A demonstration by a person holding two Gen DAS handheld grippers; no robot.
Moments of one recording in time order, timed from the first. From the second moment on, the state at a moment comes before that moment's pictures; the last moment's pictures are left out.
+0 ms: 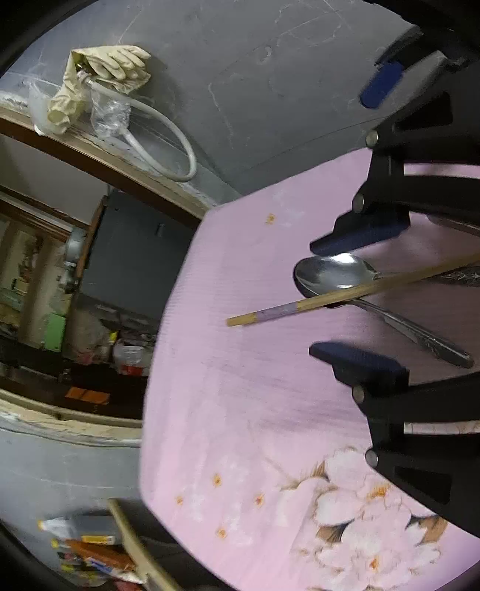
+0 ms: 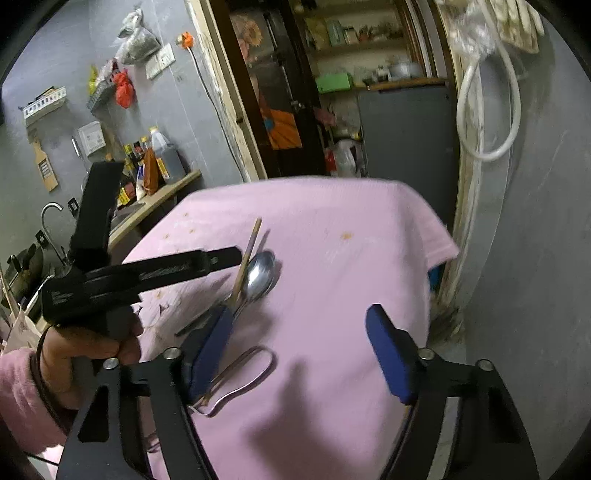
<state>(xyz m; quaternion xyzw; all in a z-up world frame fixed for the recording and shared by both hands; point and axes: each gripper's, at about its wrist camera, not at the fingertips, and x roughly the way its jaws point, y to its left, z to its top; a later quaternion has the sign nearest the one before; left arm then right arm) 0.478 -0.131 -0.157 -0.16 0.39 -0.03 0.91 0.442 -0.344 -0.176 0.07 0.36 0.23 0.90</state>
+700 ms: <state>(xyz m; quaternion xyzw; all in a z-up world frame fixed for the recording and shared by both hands) 0.485 -0.119 -0.178 -0.18 0.44 -0.04 0.88 0.432 -0.310 -0.200 0.09 0.42 0.20 0.88</state>
